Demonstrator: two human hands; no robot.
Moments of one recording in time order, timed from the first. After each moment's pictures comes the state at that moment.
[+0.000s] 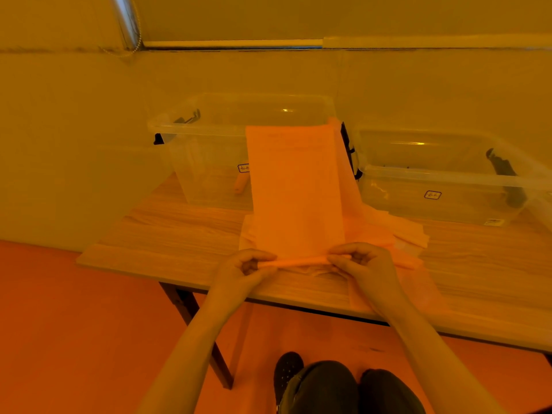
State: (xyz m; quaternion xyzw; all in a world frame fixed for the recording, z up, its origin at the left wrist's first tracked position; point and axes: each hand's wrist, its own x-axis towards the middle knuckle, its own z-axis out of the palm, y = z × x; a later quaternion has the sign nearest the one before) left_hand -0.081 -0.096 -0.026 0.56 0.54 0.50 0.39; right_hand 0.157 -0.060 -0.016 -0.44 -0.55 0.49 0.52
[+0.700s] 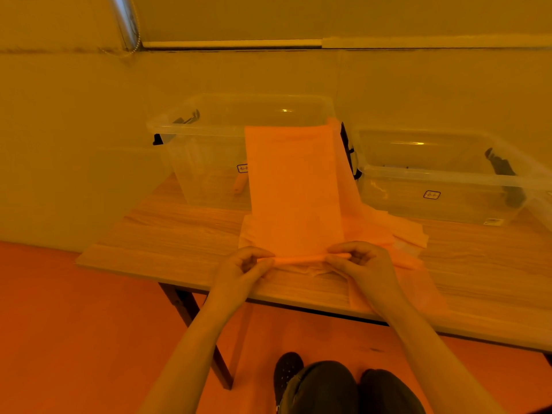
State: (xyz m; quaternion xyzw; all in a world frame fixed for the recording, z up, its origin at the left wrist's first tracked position) left_hand -0.080 -0.093 -0.028 0.56 0.54 0.51 0.37; right_hand 0.157 -0.062 -0.016 -0.43 -0.56 0.48 0.52
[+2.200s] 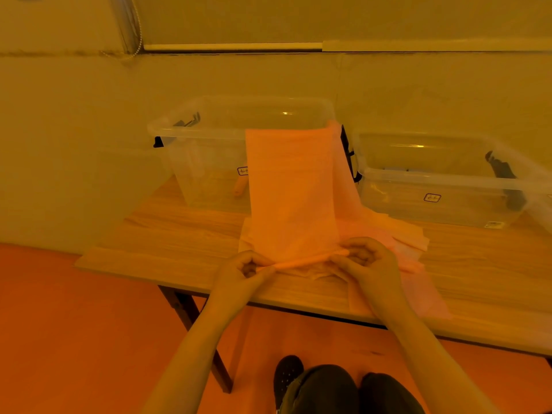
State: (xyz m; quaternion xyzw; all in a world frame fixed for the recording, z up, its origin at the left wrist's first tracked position) left_hand -0.079 -0.094 -0.027 0.55 0.57 0.49 0.36; right_hand 0.156 -0.064 -0.011 -0.44 -0.50 0.49 0.56
